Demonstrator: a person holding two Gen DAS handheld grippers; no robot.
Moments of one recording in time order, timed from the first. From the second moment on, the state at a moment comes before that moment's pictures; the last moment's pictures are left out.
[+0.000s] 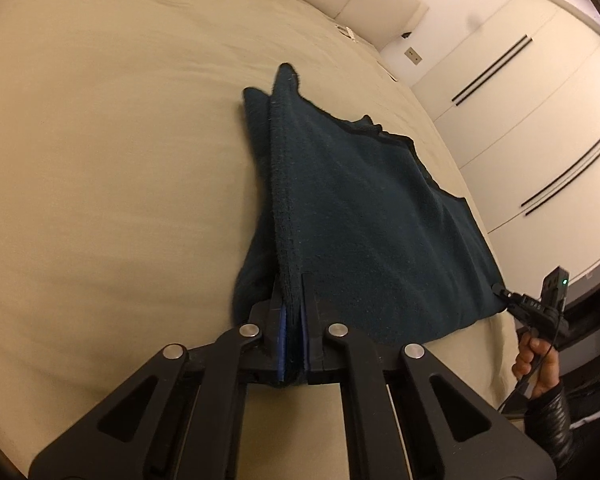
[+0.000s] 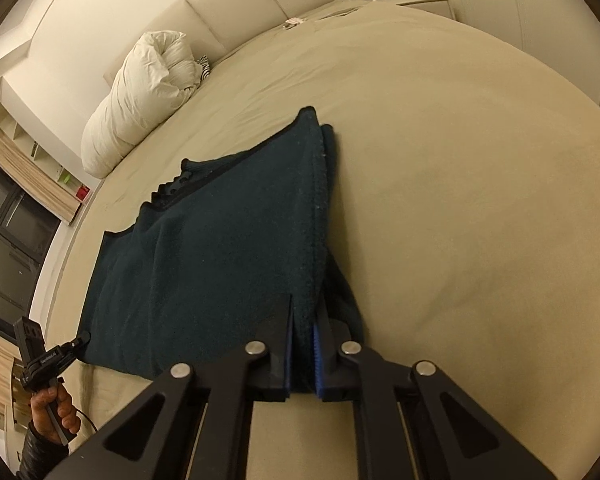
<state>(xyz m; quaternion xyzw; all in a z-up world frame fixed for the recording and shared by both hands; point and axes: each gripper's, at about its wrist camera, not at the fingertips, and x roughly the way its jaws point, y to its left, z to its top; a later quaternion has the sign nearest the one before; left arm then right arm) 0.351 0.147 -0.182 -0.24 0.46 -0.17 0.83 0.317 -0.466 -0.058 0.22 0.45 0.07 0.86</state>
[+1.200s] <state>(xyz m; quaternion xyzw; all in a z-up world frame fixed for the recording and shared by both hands) 0.325 0.099 -0.104 -0.15 0.41 -0.17 0.88 0.323 -0.395 0.007 0.20 0.39 0.18 0.88</state>
